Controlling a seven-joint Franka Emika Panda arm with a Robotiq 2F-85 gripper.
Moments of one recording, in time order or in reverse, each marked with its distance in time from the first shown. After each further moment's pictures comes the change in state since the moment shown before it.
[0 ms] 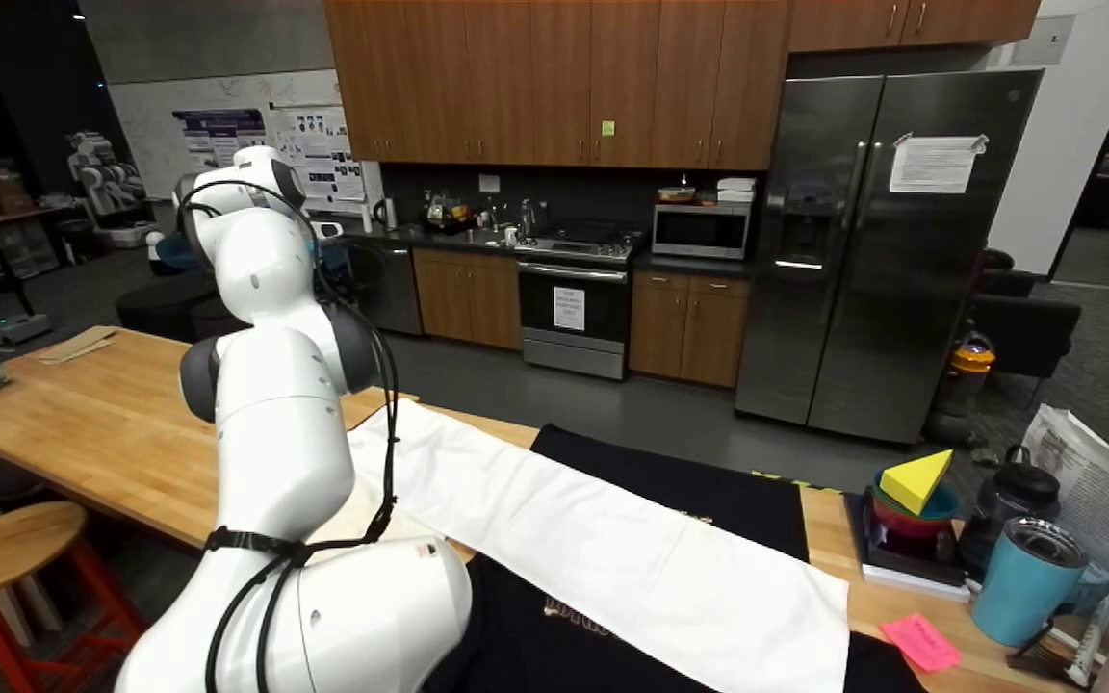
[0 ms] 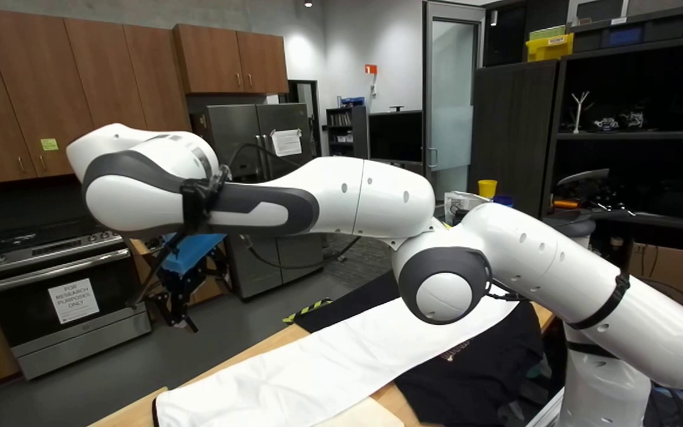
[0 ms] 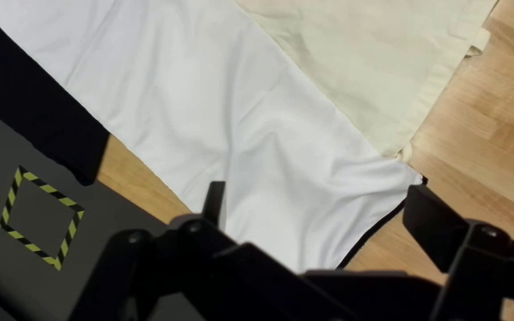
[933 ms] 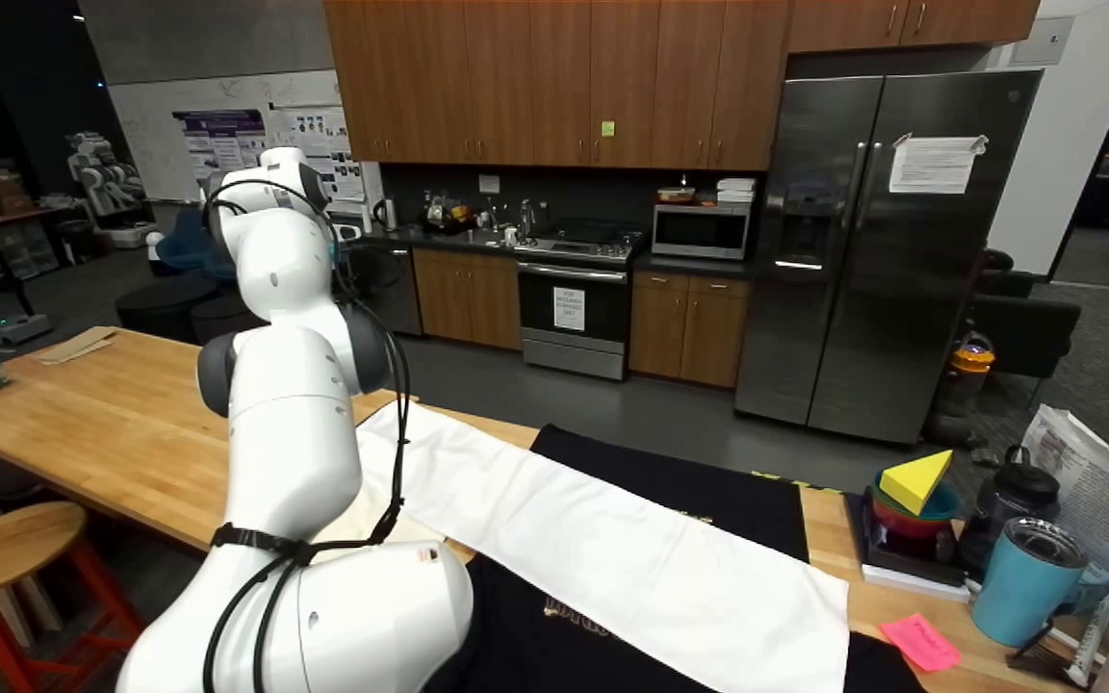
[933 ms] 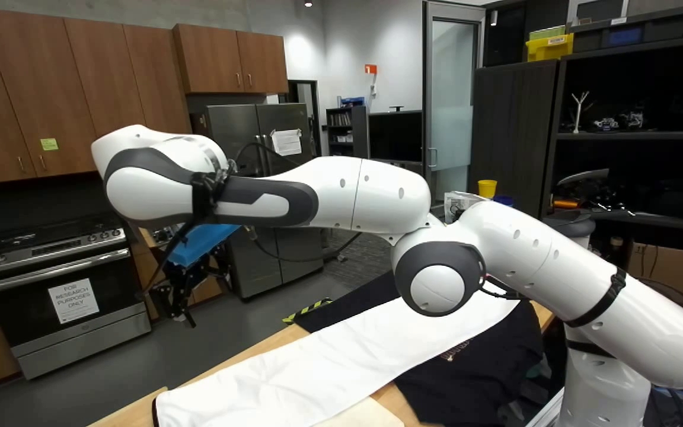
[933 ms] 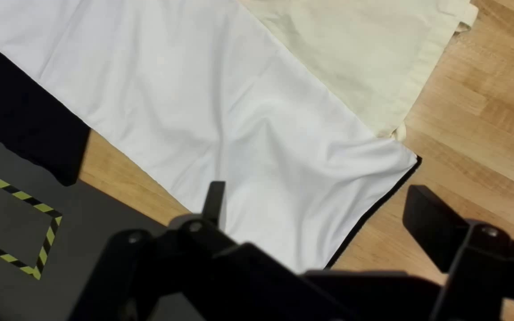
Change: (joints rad) arm -0.059 0.002 0.031 -0.011 0.042 0.055 0.007
